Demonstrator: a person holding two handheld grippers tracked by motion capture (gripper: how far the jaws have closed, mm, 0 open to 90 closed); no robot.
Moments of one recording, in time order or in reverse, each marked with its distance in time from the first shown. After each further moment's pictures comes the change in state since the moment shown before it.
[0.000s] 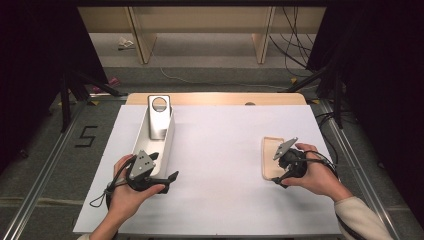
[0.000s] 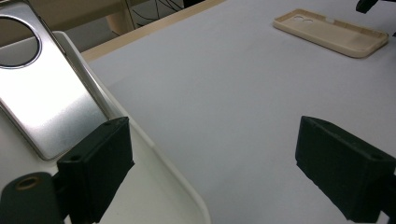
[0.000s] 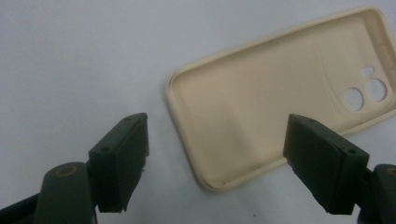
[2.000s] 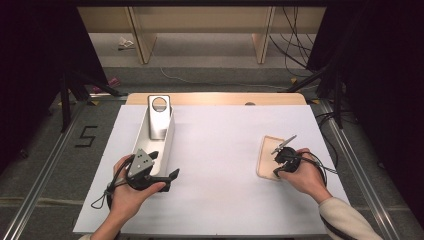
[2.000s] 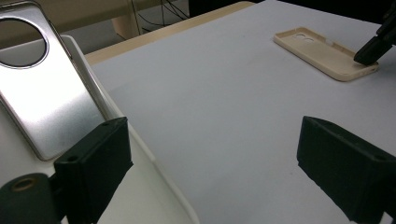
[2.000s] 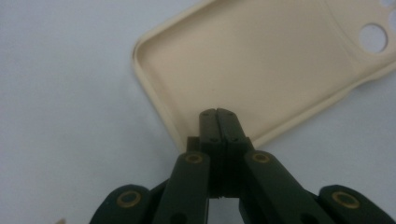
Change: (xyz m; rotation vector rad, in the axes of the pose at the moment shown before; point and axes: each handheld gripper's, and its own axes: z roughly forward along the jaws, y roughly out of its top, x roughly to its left) left arm -0.003 0.006 -0.001 -0.032 0.009 -0.064; right arm -0.004 0.000 0.019 0.057 0.001 0.328
